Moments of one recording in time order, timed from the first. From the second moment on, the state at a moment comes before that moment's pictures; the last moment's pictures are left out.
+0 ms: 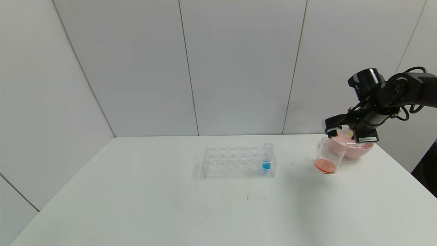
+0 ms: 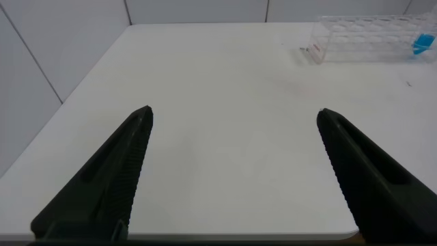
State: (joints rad) left arm 0.00 0.00 0.00 0.02 0.00 -0.02; right arm 0.04 2.20 -2.00 0.69 -0.33 -1.49
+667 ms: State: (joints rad) left arm 0.00 0.00 0.00 0.02 0.00 -0.02; right arm 0.07 2.19 -2.00 0.69 -0.41 -1.56
